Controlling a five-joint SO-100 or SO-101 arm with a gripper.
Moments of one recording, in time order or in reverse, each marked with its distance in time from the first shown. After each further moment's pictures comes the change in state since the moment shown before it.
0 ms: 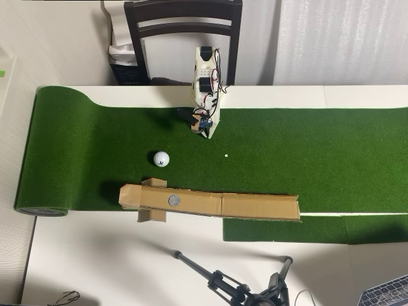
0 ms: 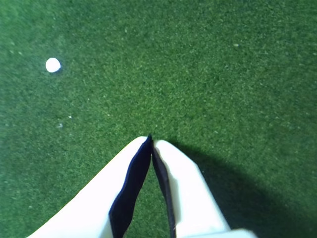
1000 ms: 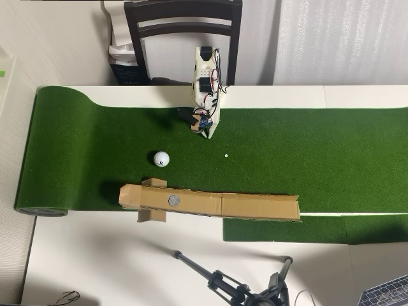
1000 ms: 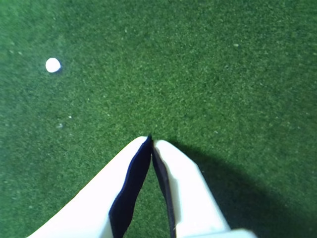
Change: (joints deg) arm 0.0 0.0 0.0 0.0 0.0
